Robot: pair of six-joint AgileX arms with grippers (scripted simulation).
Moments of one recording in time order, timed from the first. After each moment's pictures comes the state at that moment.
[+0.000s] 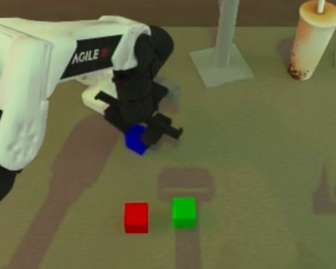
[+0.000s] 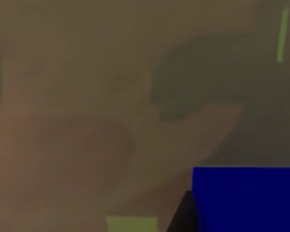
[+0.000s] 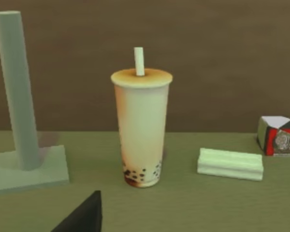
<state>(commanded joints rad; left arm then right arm) -0.50 2.45 1.85 -0.97 0.01 0.11 0.01 0.00 0.00 0.00 0.00 0.00</state>
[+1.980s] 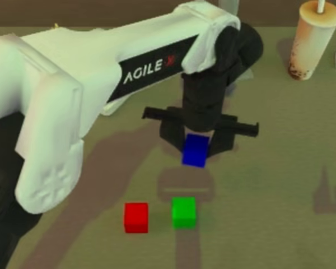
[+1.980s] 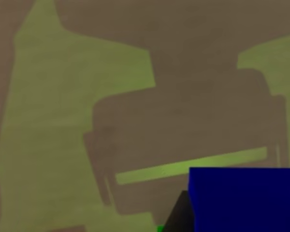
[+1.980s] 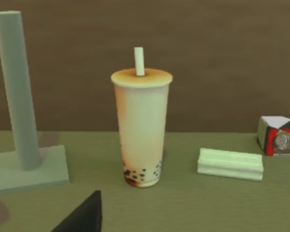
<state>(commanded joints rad) -0.78 2.36 2.05 -1.26 -0.01 -0.53 0.01 0.00 0.00 0.00 0.00 0.00</state>
